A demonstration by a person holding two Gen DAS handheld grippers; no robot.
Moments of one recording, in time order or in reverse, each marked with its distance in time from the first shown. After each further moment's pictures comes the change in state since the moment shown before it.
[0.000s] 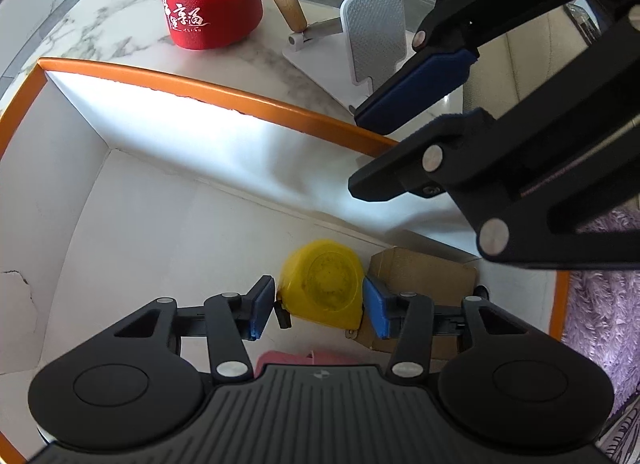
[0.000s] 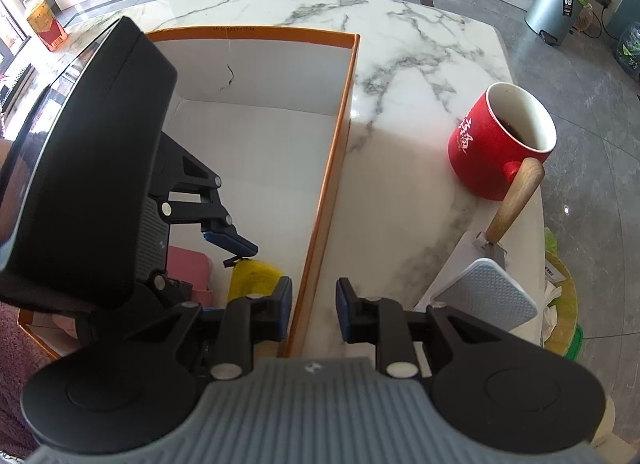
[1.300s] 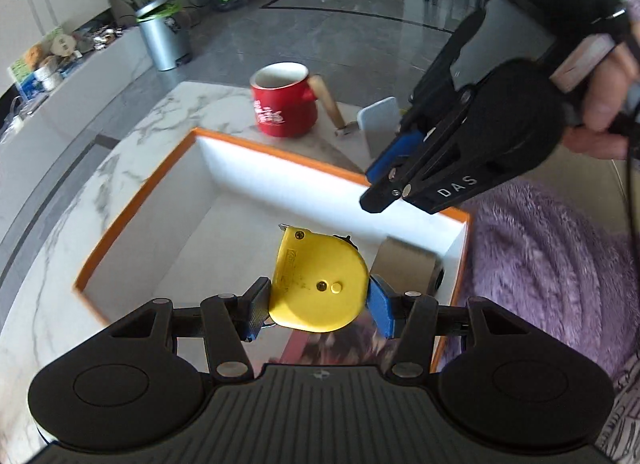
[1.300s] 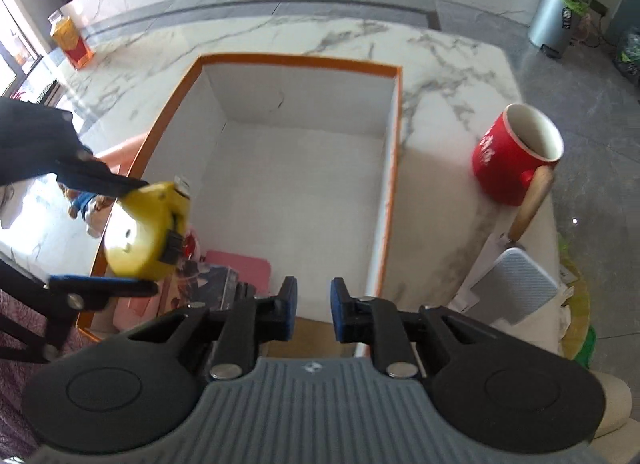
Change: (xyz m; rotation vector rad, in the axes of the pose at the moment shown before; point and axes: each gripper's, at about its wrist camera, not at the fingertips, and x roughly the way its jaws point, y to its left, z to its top) left arm -0.111 -0.039 -0.055 -0.015 -0.282 0.184; right arm -0.045 0.038 -0.008 0.024 -0.105 0.009
